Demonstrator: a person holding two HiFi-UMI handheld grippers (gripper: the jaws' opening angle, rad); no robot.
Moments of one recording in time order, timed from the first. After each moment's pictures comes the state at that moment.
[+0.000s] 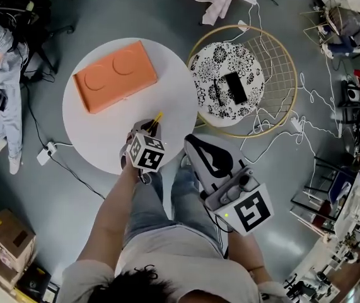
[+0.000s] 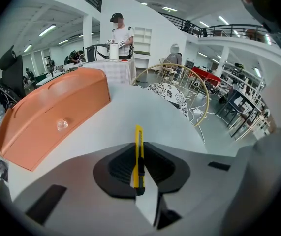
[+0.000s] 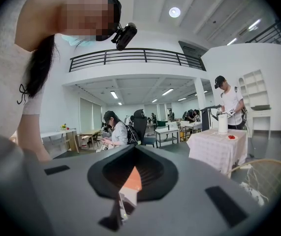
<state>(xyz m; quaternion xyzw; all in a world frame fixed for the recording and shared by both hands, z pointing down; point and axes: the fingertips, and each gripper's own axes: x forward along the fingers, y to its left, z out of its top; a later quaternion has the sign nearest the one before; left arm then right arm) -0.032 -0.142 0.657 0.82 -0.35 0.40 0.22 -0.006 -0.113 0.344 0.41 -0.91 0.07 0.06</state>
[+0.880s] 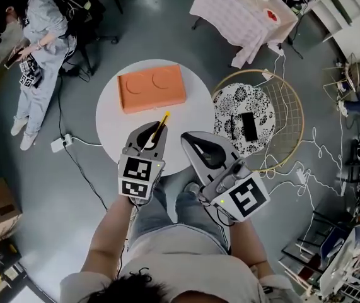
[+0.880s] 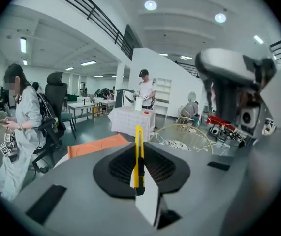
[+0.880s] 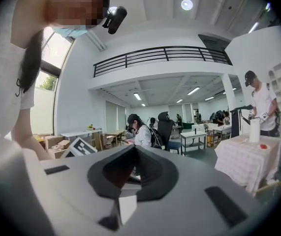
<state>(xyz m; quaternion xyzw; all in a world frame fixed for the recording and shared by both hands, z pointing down) -0.078 -0.142 0.439 0.83 -0.52 0.14 0.16 -0.039 -0.102 0.304 0.27 -0.96 0.03 0.05</state>
